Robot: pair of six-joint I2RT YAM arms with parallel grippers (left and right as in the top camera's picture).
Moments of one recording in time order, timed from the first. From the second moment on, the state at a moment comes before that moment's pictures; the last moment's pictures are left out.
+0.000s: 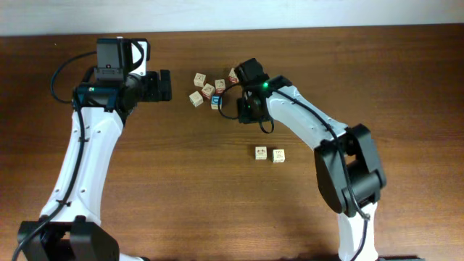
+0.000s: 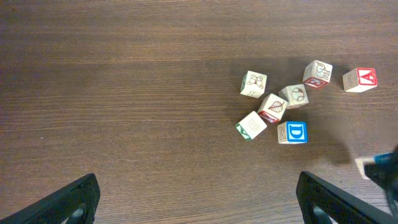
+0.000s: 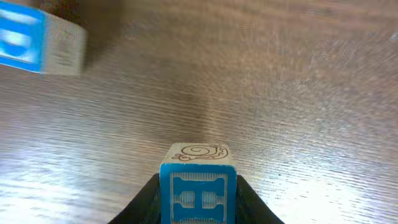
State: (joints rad) left arm -0.06 1.64 1.48 -0.72 0.03 -0.03; right arm 0.47 2.16 1.66 -0.77 0.02 0.34
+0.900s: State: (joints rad) left arm -0.06 1.64 1.48 -0.72 0.03 -0.03; right arm 0.51 2.13 1.75 -0.45 0.02 0.49
